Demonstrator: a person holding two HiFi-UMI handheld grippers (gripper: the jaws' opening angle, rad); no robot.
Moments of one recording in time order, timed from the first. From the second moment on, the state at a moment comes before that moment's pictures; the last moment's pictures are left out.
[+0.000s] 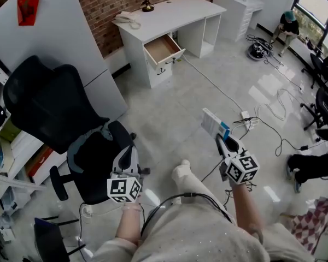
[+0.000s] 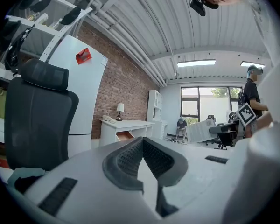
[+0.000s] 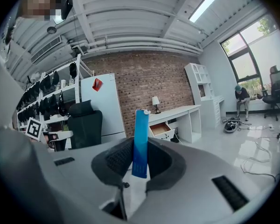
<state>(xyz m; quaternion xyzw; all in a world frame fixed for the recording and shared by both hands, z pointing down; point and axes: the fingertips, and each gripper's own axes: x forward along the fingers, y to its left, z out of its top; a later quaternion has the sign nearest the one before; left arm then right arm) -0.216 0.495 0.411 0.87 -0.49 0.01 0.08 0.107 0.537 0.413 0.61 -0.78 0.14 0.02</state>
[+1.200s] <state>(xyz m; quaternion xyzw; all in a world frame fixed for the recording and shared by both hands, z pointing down) -0.154 0.235 0.410 0.84 -0.54 0.03 0.08 0.164 0.261 0.440 0.56 -0.81 0.19 0.00</state>
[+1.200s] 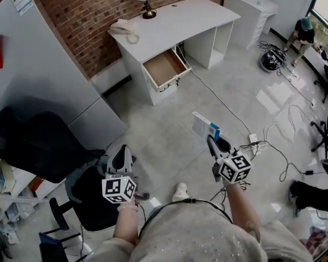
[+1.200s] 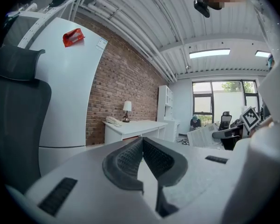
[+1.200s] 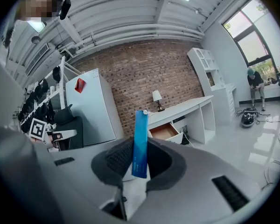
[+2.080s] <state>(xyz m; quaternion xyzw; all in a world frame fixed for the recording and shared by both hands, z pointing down) -0.118 0.164 0.419 0.85 -0.52 0.05 0.08 0.192 0.201 0.454 0.56 -0.81 0.20 0.00</state>
